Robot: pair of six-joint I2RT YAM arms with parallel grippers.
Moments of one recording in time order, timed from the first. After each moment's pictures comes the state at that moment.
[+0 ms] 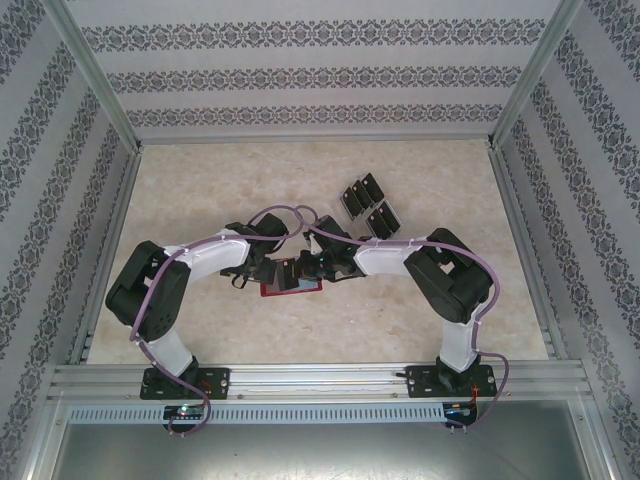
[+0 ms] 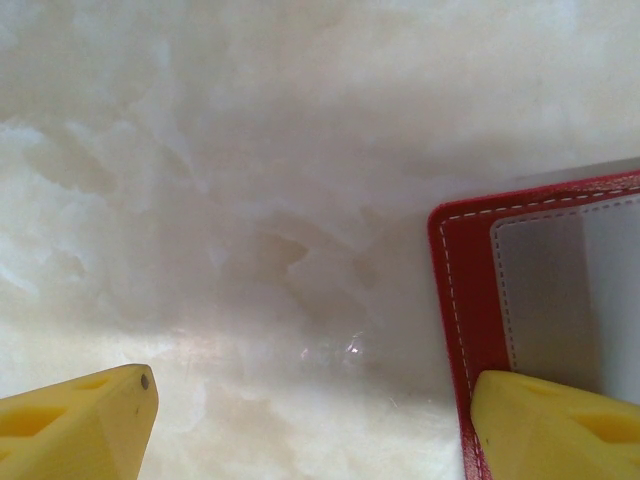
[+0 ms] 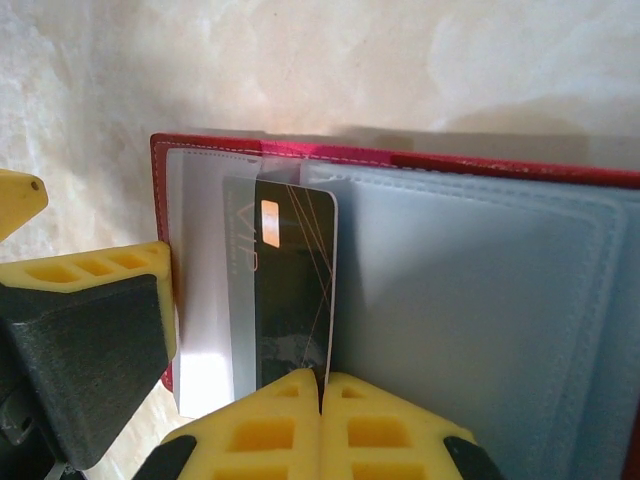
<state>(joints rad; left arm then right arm) -0.53 1.70 0.99 -0.77 -0.29 -0.45 0.76 1.90 1.01 -0.05 -0.43 0.82</state>
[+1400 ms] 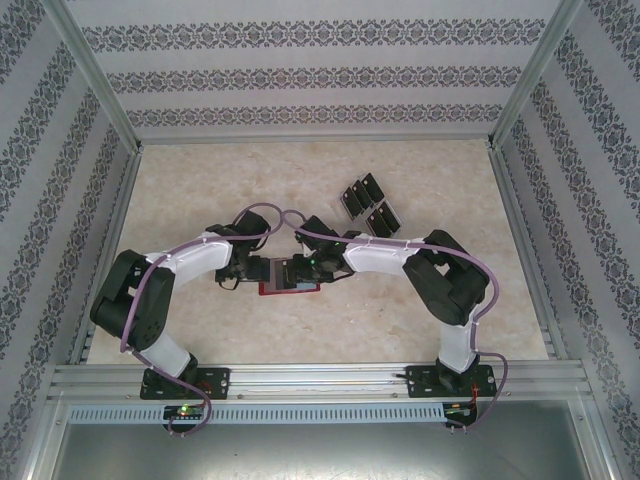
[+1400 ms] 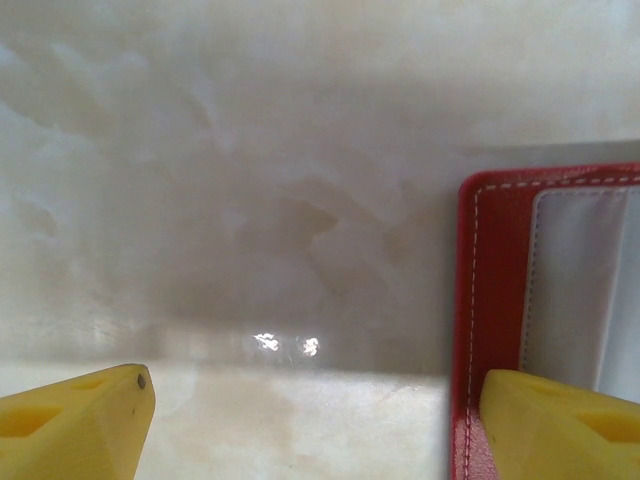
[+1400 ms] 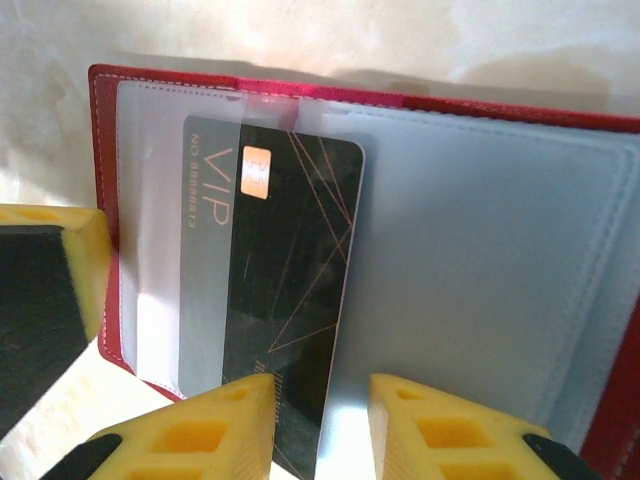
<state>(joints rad) -0.42 1.61 0.91 -0.70 -0.12 -0.50 0.82 1.91 1.15 -0.31 -0.30 0.73</state>
